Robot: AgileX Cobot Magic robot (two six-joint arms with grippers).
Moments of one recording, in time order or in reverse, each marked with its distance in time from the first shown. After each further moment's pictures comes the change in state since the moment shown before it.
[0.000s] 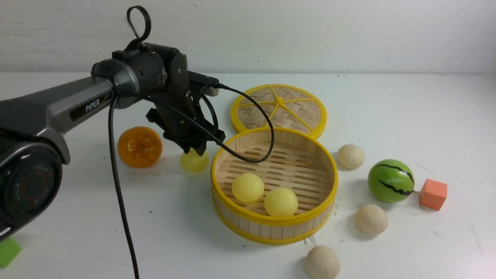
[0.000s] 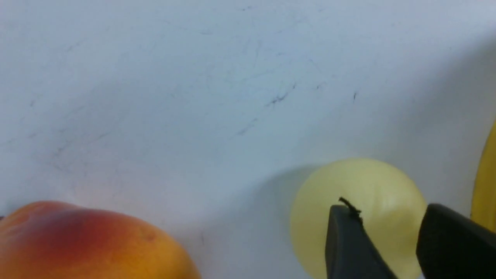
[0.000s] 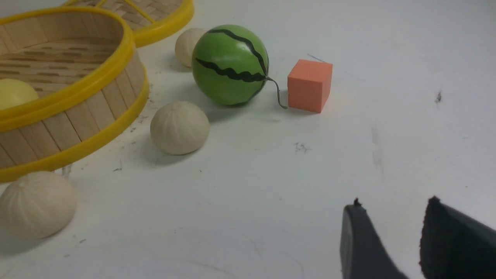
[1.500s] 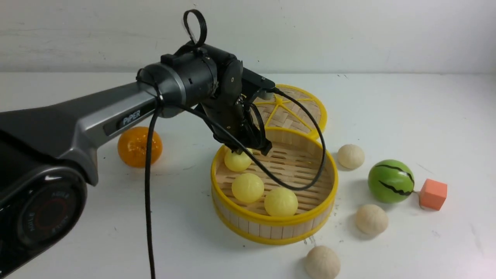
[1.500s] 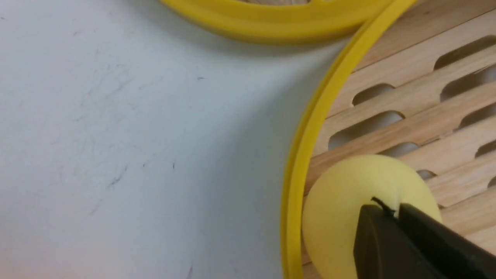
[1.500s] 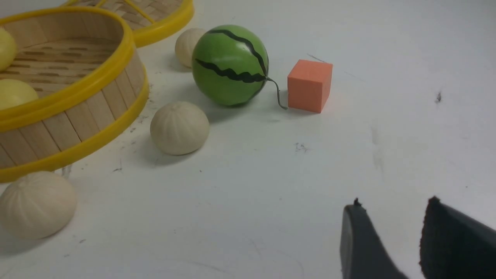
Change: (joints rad) right arm 0.000 0.000 0.000 0.000 0.000 0.000; left arm -0.189 -0.041 -0.001 0.064 -0.025 0.004
